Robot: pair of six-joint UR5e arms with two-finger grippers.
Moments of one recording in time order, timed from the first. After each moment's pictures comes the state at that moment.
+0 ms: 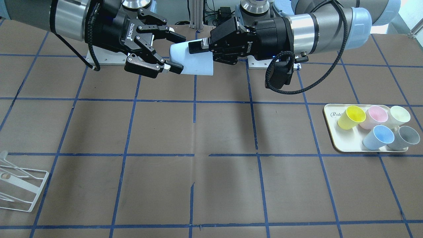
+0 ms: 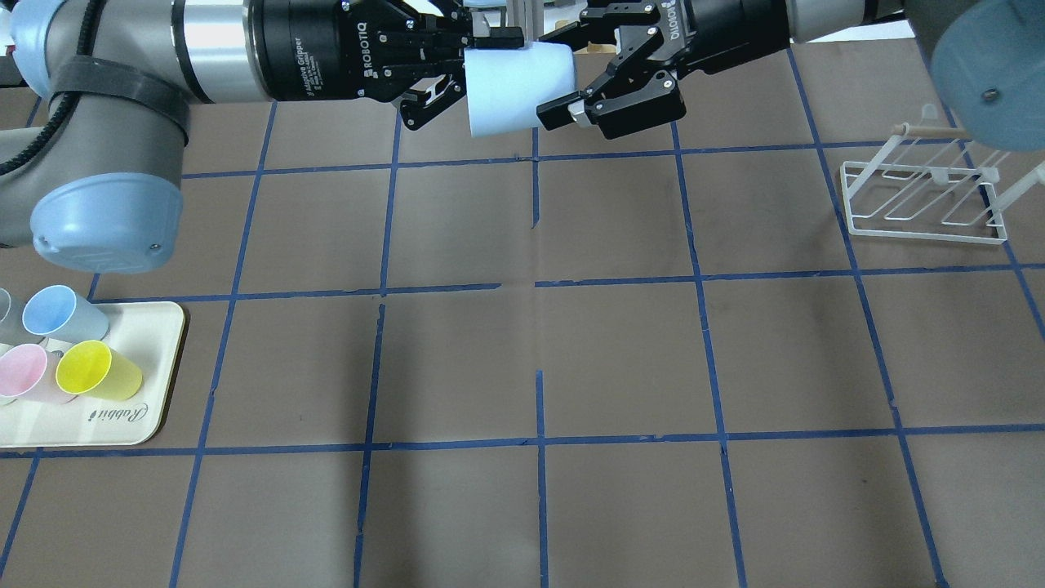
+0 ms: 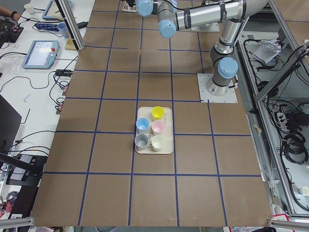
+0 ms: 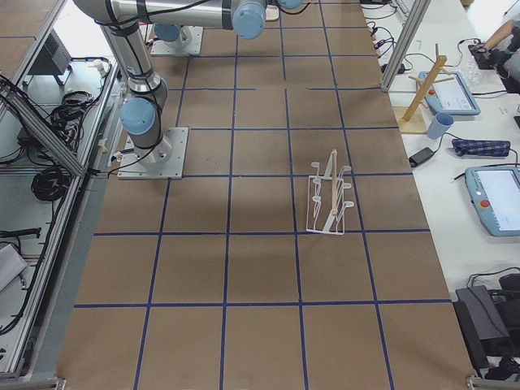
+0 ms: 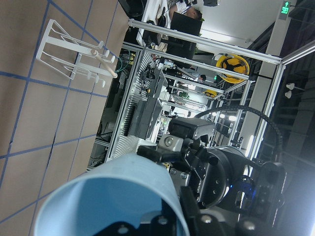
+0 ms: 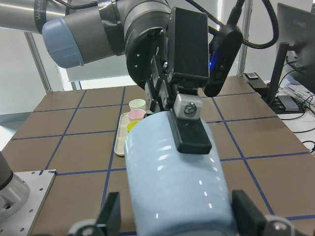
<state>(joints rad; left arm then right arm) -1.51 -1.61 -1.79 -1.14 0.13 -0.47 1.52 -1.55 1.59 -1.51 -0.42 -1.61</state>
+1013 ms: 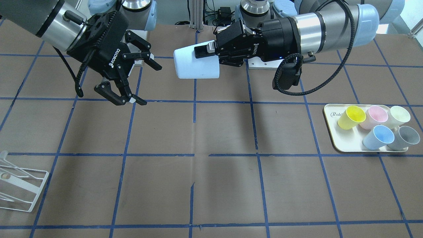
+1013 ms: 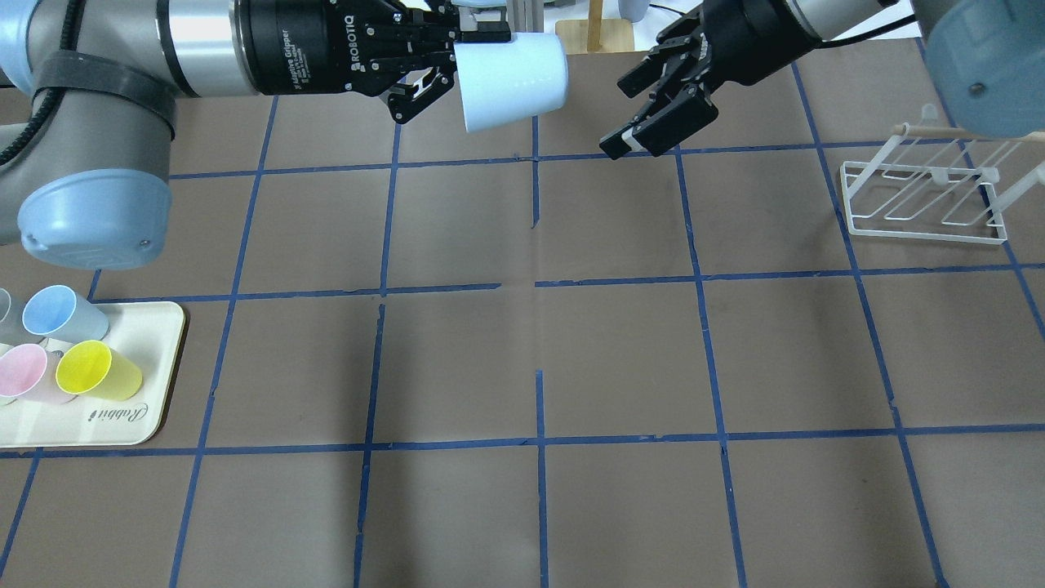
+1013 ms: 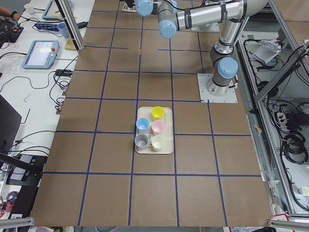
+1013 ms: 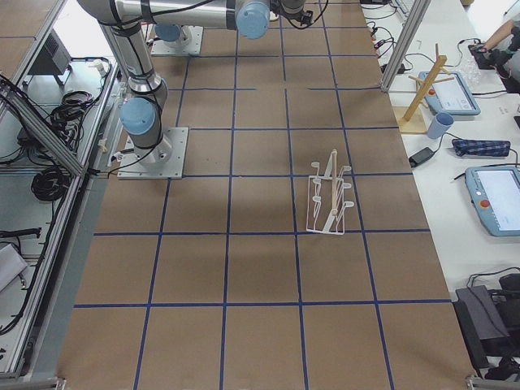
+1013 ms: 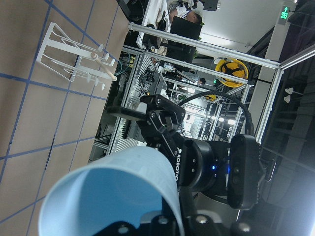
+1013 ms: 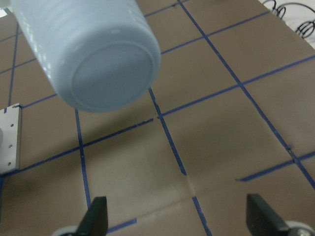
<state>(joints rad) -1.48 -1.61 -1.78 -1.11 0.20 -0.51 1.52 -1.52 1.56 -1.64 -0.91 -1.20</state>
